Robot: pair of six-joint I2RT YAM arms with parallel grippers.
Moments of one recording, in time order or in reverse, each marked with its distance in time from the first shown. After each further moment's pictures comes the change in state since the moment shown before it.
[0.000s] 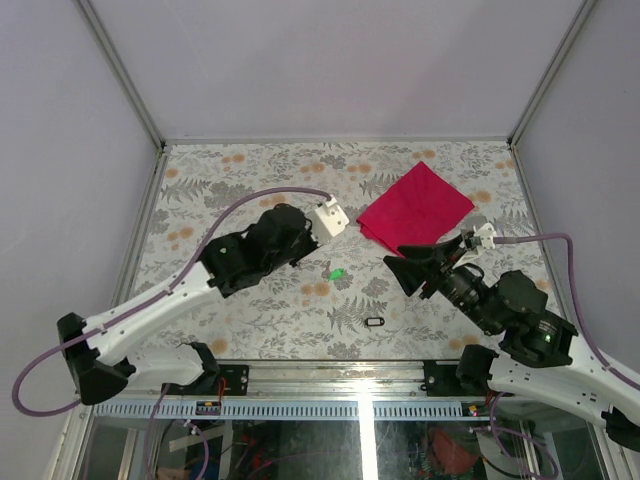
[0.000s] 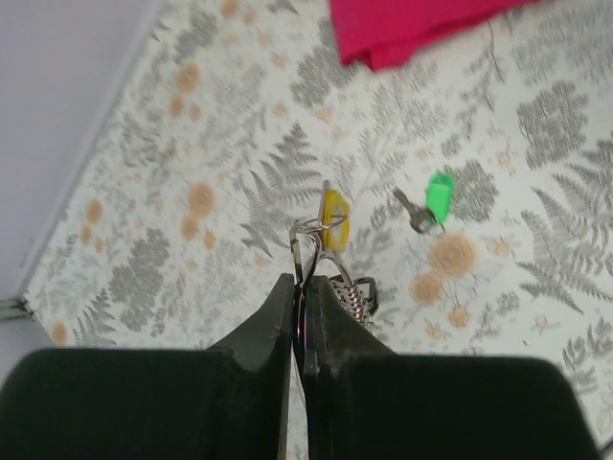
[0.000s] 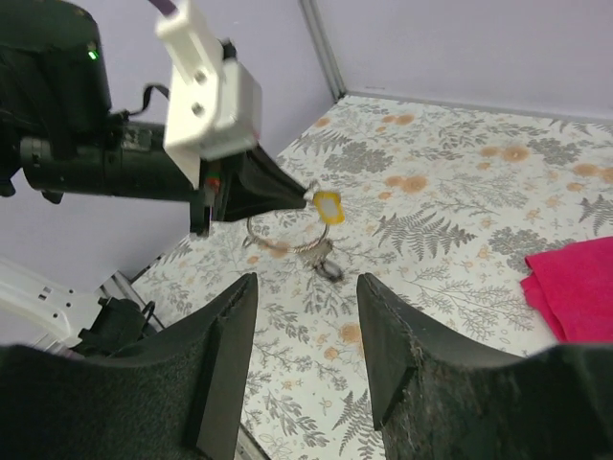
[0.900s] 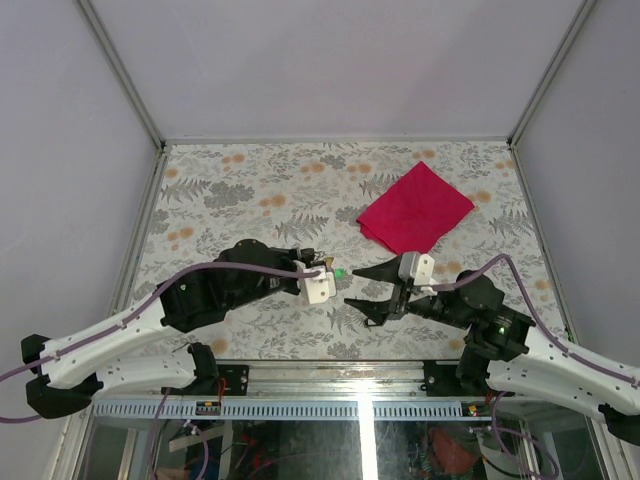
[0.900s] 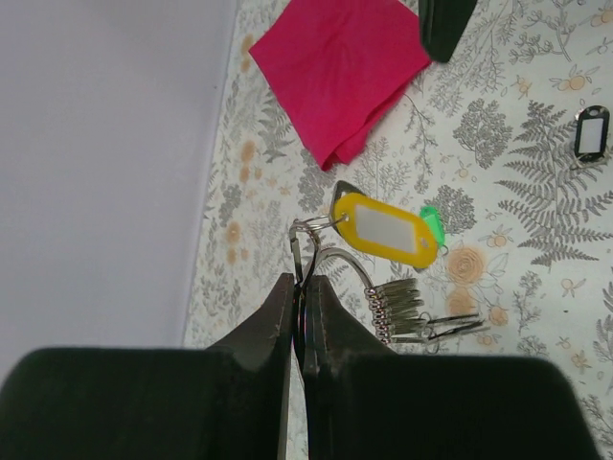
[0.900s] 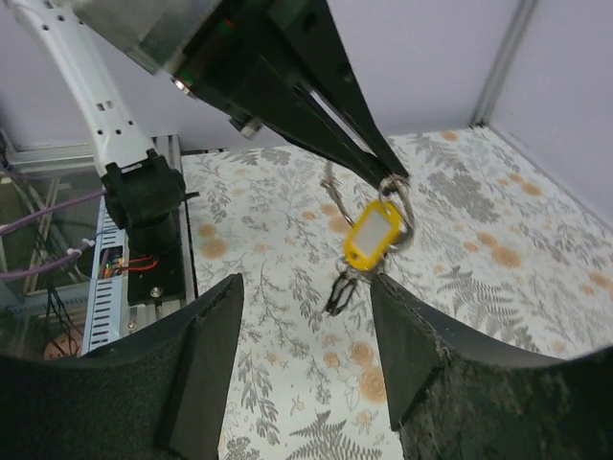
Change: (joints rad) left arm -0.178 -0.241 -0.134 0.046 0.134 0.397; right arm 0.000 0.087 -0.193 0.295 -0.480 -0.380
